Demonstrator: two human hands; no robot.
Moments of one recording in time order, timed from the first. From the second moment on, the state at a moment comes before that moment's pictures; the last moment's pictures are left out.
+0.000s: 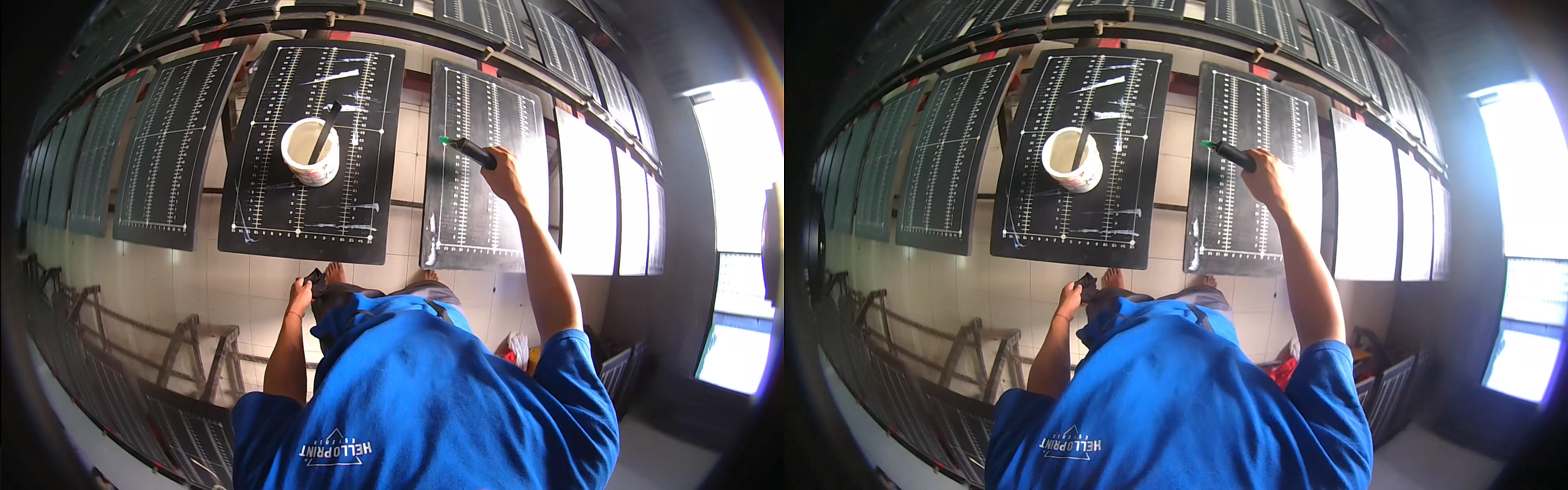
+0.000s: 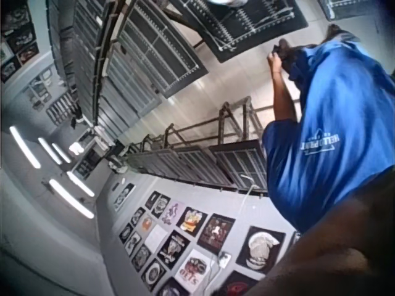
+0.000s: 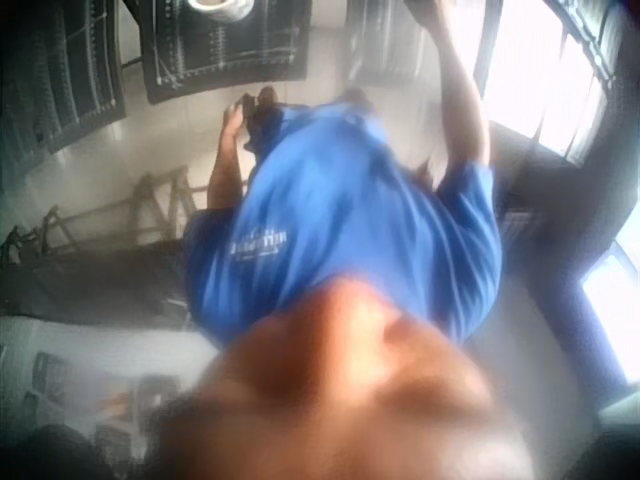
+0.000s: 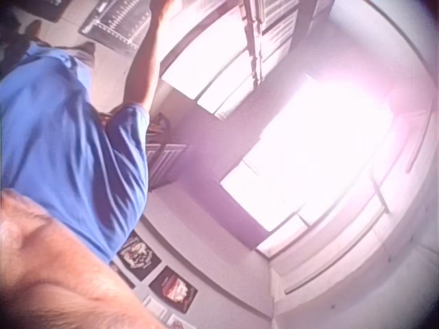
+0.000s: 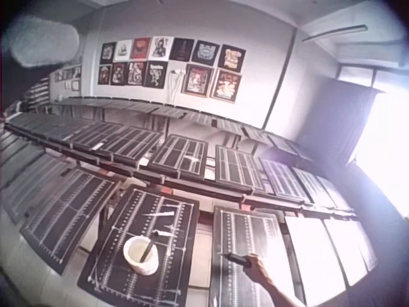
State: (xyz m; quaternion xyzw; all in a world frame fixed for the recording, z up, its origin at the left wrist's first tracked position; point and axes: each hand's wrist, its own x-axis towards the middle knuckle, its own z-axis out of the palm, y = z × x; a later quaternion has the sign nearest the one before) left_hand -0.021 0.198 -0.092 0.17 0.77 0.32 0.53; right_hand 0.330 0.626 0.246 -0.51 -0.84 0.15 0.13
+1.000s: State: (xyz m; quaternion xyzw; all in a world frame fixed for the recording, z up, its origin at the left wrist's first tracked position) left_hand 0.388 0.332 0.078 -0.17 0.49 0.82 0.25; right_hand 0.388 0.539 0.219 0.06 -0.99 0.10 0.04
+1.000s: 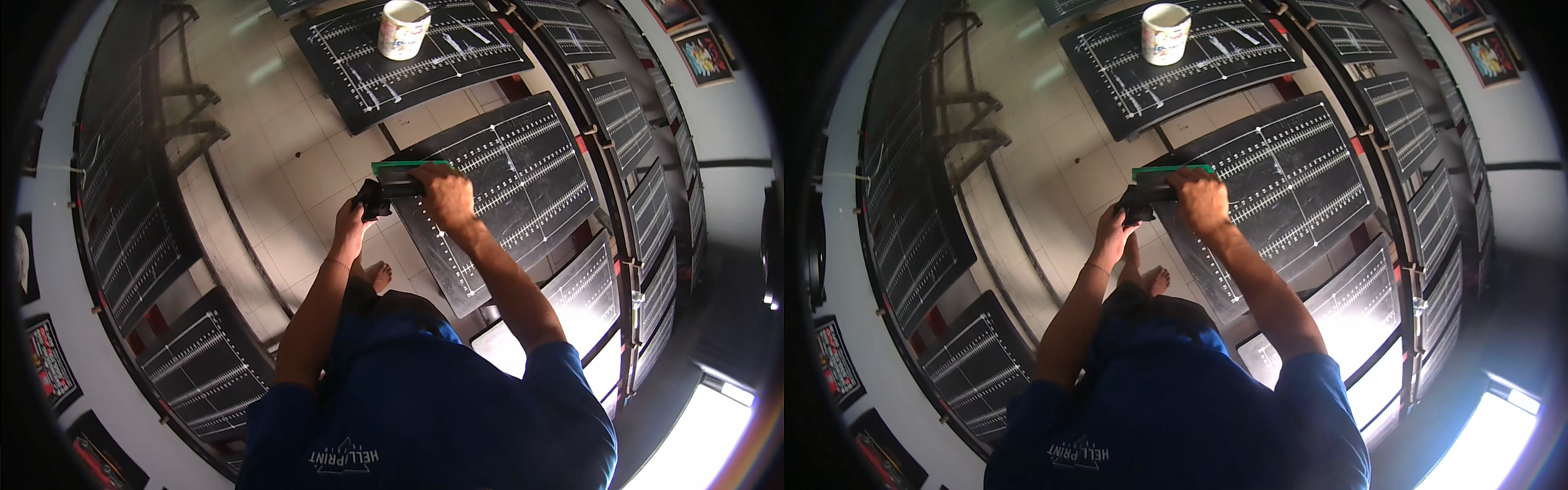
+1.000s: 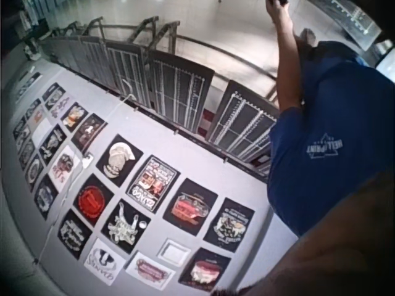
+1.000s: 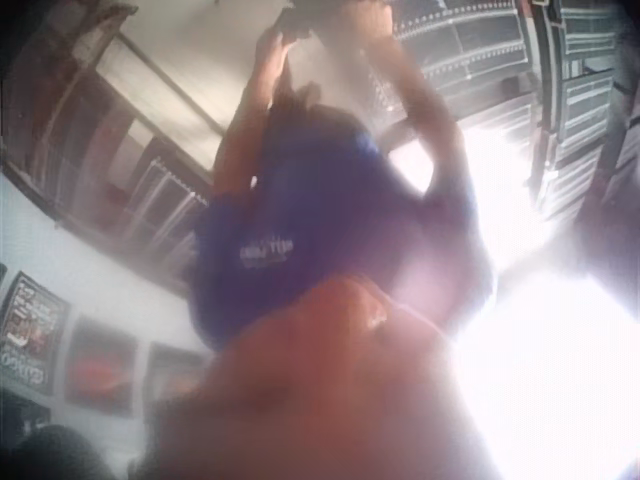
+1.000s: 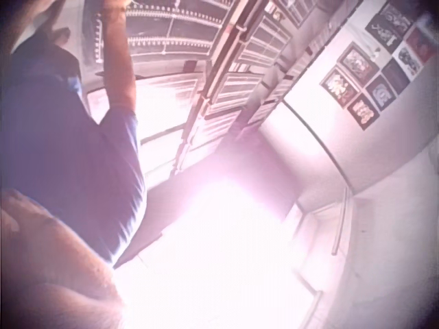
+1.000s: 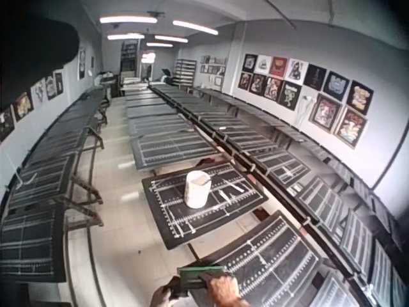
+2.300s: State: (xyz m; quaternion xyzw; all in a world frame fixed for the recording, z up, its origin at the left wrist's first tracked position) left_hand 0.514 0.337 0.068 -0.12 0.45 0.73 0.49; right_hand 0.618 0.642 0.240 0.12 -0.98 0.13 -0.01
